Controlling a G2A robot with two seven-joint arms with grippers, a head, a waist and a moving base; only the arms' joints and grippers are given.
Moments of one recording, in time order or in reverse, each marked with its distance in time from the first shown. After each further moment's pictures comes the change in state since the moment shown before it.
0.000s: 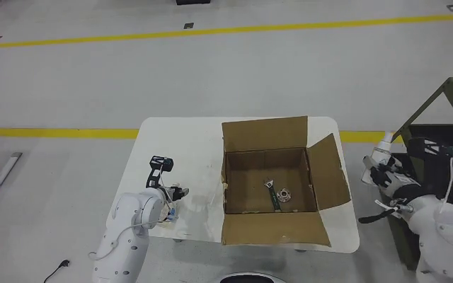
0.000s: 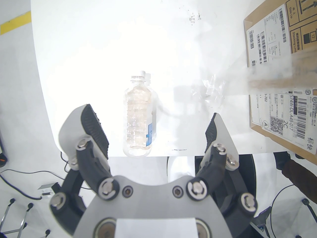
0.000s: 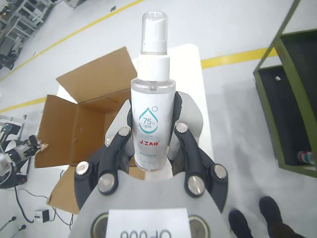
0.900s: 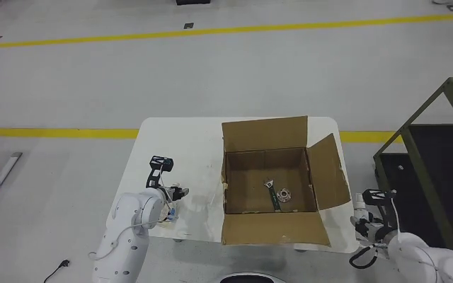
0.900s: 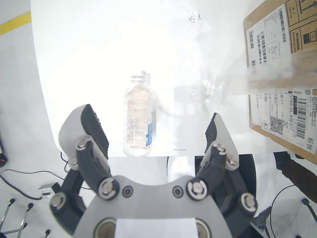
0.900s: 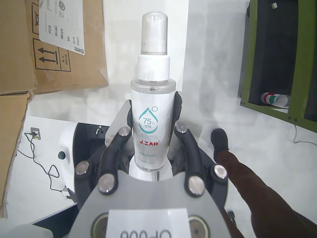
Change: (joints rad) left arm 0.000 0.000 0.000 0.000 0.000 0.000 0.000; right arm -0.202 0.018 -0.068 0.239 -0.152 -0.242 0.052
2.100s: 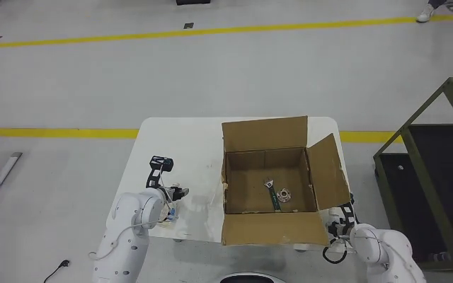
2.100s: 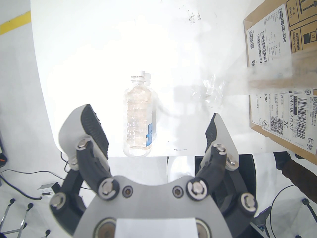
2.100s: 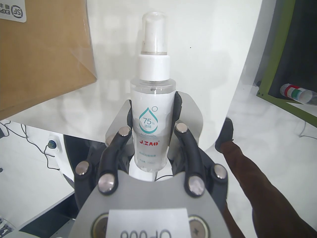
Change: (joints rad) left arm 0.000 0.000 0.000 0.000 0.000 0.000 0.000; right arm 0.194 0.013 -0.257 0.374 -0.126 0.028 -0.029
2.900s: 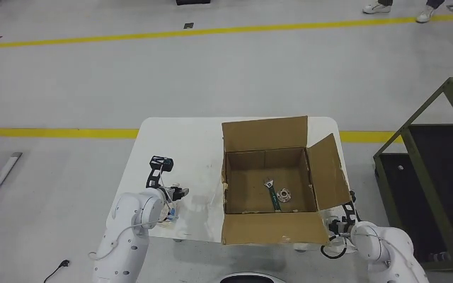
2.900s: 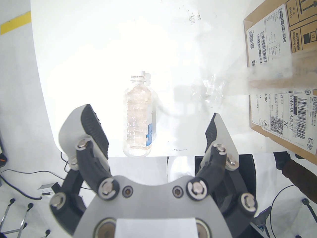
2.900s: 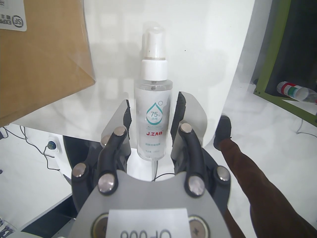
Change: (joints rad) left arm 0.000 0.000 0.000 0.000 0.000 0.000 0.000; right arm 0.000 0.012 0.010 -0.044 0.010 0.028 0.019
